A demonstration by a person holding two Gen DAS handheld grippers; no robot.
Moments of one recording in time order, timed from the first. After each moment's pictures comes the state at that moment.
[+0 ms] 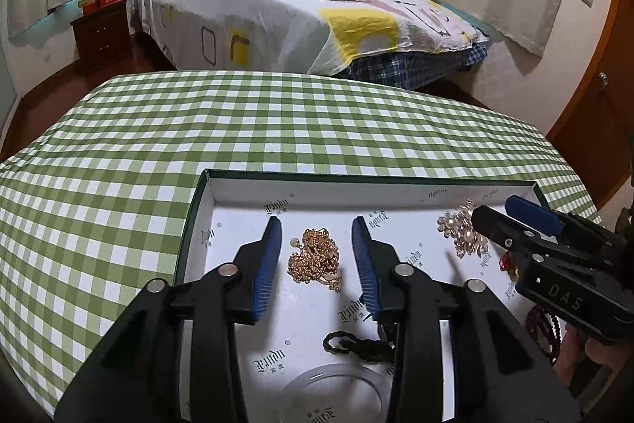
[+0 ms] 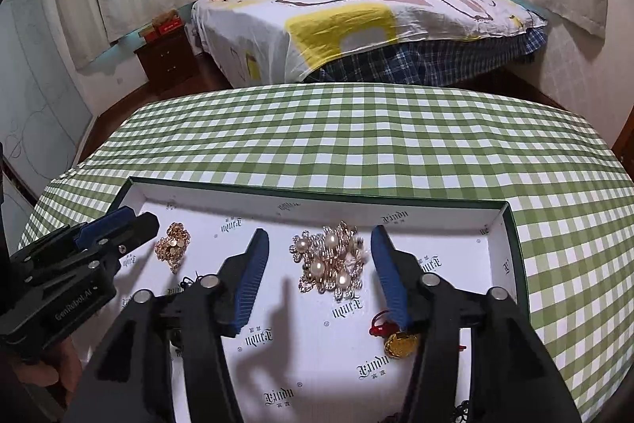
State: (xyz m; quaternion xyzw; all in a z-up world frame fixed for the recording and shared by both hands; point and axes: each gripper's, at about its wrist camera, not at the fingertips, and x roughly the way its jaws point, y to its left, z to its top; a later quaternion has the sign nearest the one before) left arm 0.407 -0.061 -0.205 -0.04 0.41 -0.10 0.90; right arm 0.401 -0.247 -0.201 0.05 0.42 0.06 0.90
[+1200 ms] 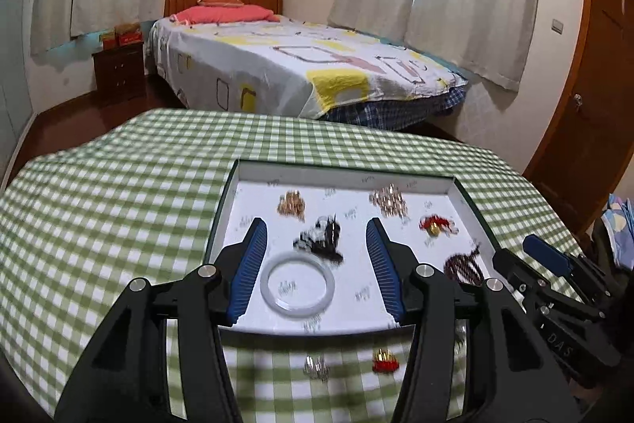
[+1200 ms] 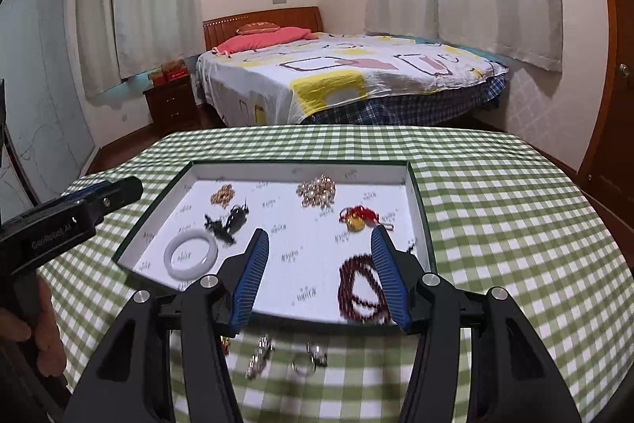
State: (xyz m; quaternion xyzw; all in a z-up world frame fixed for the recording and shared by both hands) left arm 0.247 -0.054 -0.143 -0.05 0.32 -0.10 0.94; right arm 0.218 -0.264 -0.152 0.03 0.31 0.03 0.95
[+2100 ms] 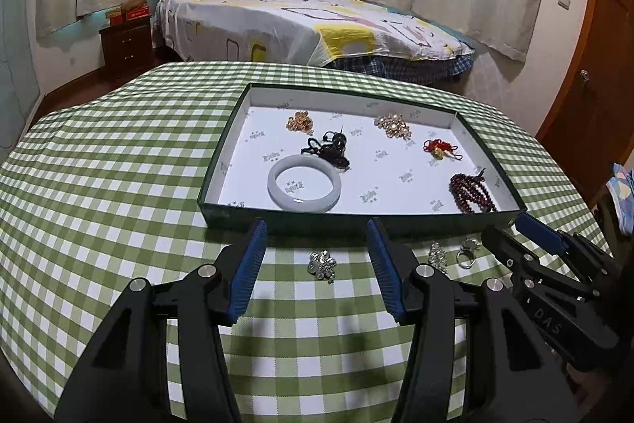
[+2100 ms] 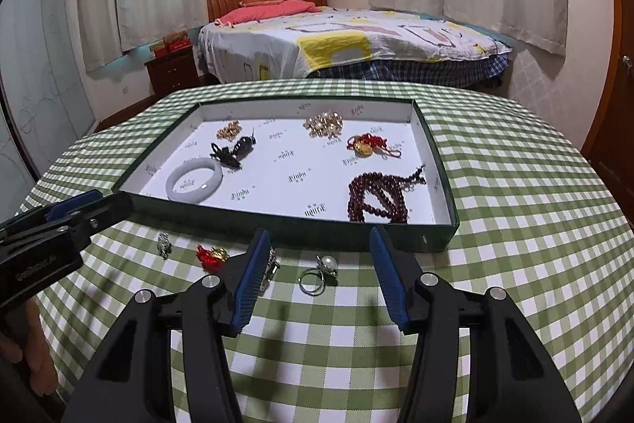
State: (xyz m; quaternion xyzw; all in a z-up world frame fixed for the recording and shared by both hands) left arm 0.197 -0.054 -0.187 -0.04 0.37 -0.08 0.93; right arm 0.186 -0.252 -0.200 0.02 0.36 0.03 0.93
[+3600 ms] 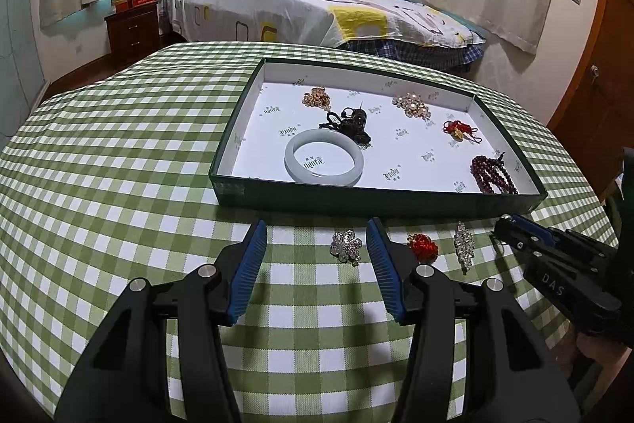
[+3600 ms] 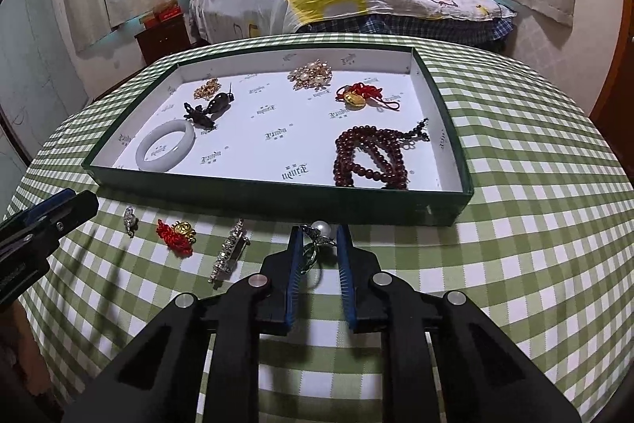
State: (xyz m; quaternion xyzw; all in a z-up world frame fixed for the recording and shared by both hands) left arm 0.199 -0.045 -0.207 -0.04 0.39 -0.07 0.92; right arm 0.208 -0.264 -0.226 0.03 0.42 0.03 0.90
